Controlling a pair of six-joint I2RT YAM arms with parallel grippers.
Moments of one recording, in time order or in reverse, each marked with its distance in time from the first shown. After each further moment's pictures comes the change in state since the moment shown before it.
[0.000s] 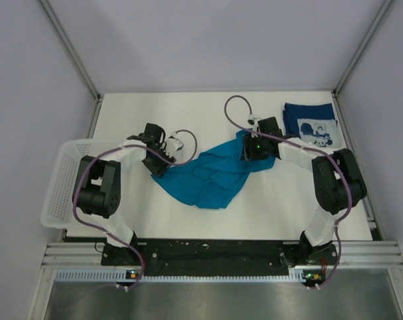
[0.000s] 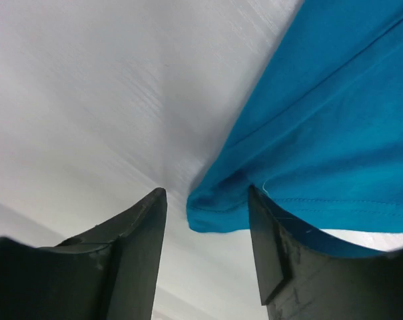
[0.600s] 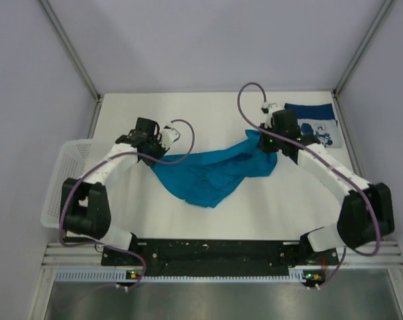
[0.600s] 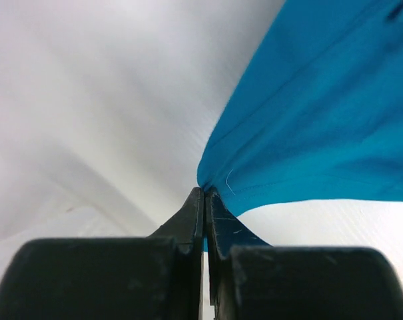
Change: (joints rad) left arm -0.003 -0.157 0.005 -0.016 0.002 -0.001; right arm -0.006 -0.236 -0.002 -0.129 0.122 -0.032
